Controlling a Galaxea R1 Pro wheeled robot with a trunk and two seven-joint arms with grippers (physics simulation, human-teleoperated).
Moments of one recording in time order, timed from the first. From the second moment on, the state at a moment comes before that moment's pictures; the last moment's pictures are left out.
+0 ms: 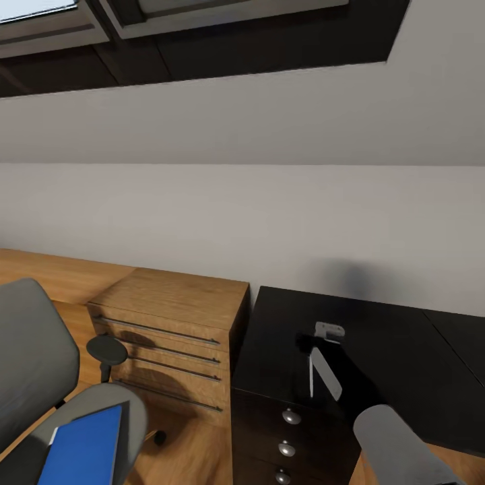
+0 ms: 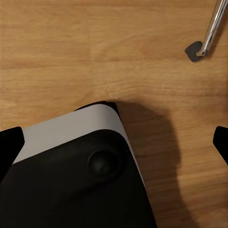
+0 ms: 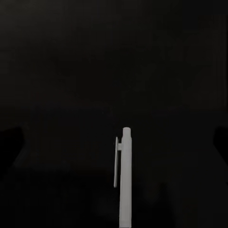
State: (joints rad) left arm 0.35 0.16 -0.01 -0.69 1.37 -0.03 0.08; right arm -0.68 0.02 0.16 -0.79 -0.38 0.46 -0.38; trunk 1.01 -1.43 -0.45
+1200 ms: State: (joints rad) left arm 0.35 0.16 -0.01 -0.70 1.37 -0.03 0.08; right arm -0.56 0.02 0.31 -1.26 -0.37 0.63 -0.39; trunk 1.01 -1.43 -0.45
